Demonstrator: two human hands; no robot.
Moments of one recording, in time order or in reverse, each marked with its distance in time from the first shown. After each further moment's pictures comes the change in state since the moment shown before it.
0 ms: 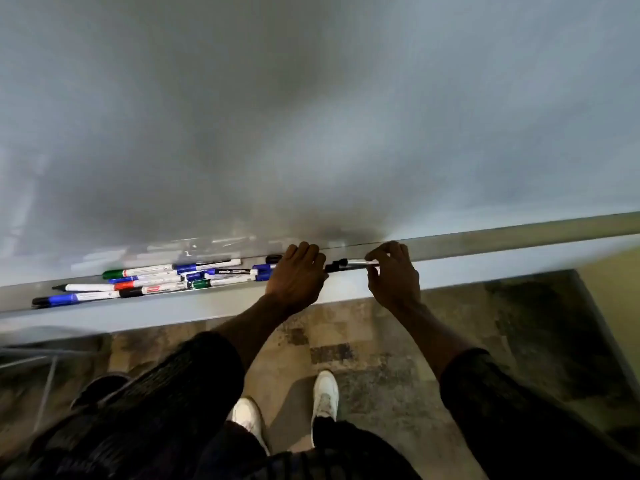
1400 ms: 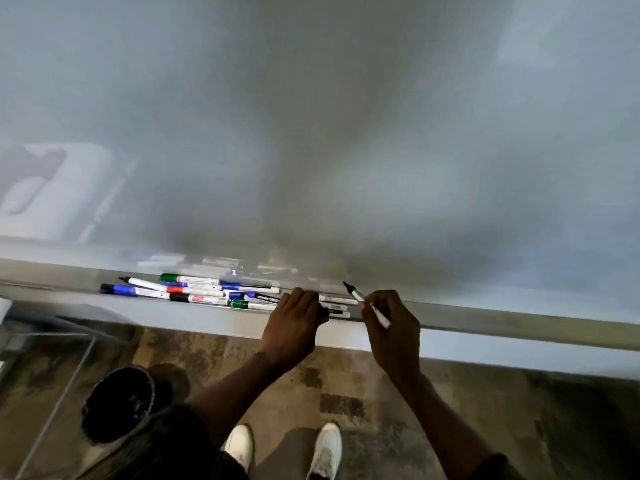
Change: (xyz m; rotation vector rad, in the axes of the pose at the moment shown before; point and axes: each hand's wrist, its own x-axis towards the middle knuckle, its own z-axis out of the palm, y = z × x) left_hand -0.063 -0.013 -0.023 -0.155 0.312 -0.266; right_hand -0.007 -0.073 -0.009 0.558 0.149 -0.181
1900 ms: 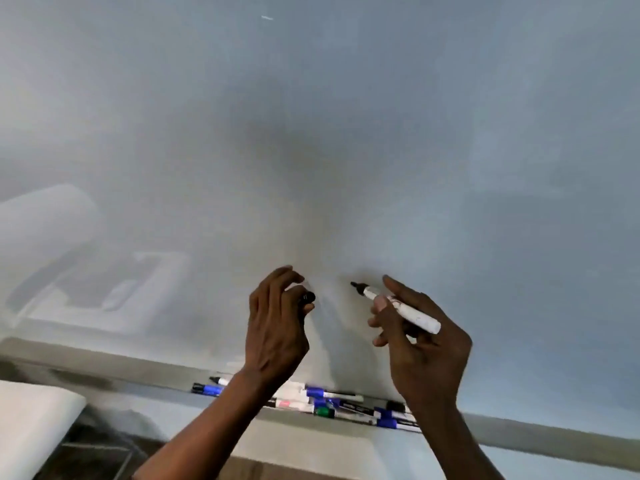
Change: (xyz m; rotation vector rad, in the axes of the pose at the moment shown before) left_hand 0.033 -0.143 -0.254 -0.055 0.696 -0.045; right_hand 0.050 -0.299 0.055 0.584 0.287 -0.318
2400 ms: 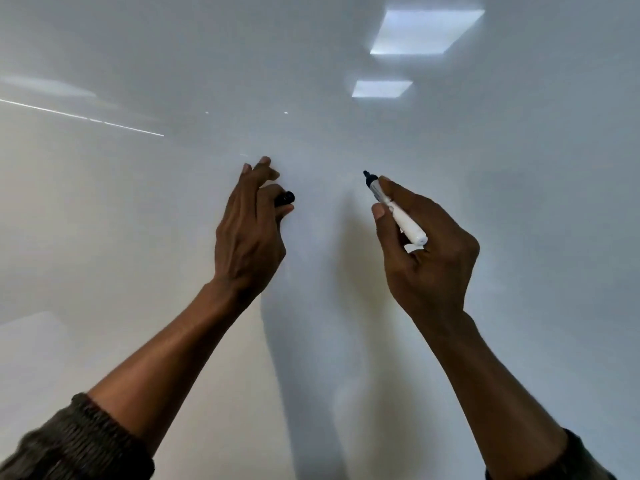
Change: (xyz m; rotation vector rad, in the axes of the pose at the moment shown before) left_hand 0.293 -0.058 -0.159 0.030 0.435 0.365; right_hand 0.163 -0.170 0.140 -0.367 0.275 -0.892
